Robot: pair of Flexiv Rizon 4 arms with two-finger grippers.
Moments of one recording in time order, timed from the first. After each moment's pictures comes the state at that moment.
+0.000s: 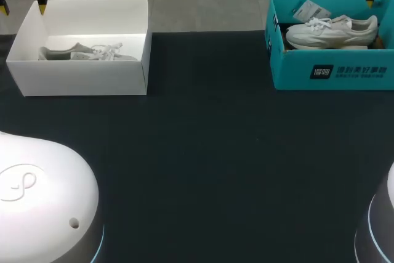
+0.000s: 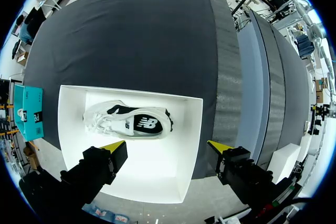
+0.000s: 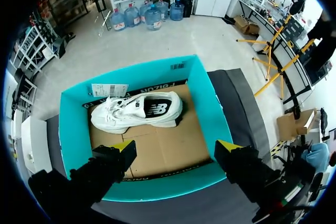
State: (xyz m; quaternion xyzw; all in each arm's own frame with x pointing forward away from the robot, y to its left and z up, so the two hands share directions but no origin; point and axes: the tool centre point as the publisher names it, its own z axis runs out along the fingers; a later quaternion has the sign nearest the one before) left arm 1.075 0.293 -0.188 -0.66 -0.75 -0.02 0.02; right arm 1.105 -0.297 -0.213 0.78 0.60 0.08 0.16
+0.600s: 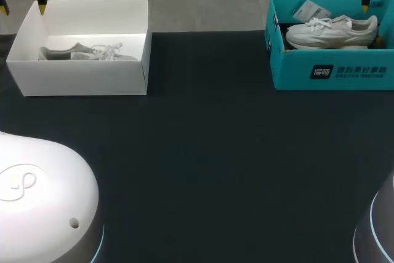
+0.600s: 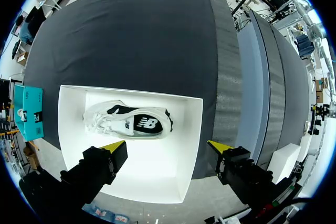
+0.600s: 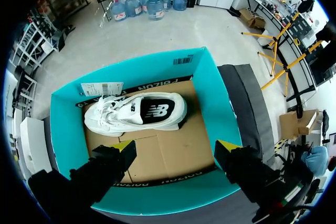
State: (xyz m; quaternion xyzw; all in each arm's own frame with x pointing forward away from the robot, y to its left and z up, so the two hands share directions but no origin) left arm 1.075 0.293 -0.188 -0.66 -0.75 -0.02 0.02; right arm 1.131 -0.301 -0.244 0.79 0.60 0.06 0.12
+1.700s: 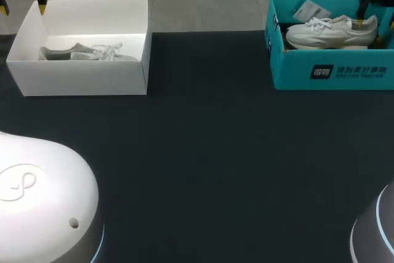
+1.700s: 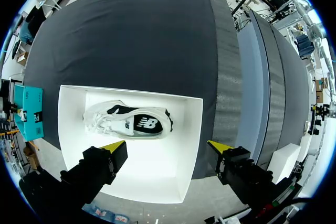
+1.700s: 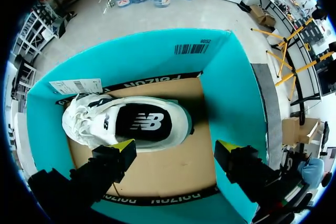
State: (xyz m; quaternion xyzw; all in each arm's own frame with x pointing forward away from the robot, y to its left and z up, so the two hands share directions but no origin) left arm 1.076 0.293 -0.188 -0.66 -0.75 -0.02 0.02; right arm 1.168 -0.323 -0.323 0.76 0.64 0.02 0.08
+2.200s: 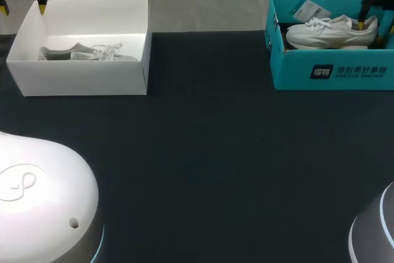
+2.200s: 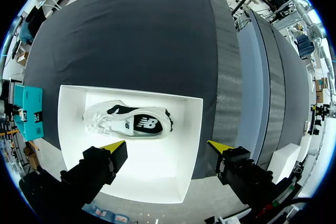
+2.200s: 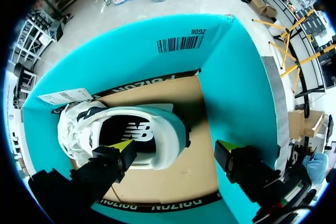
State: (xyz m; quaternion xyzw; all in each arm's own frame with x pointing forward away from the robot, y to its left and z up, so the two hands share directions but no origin) left arm 1.076 0.293 -0.188 -0.66 -0.75 -0.02 0.02; right arm 1.182 -0.337 -0.341 0.78 0.62 0.03 0.05
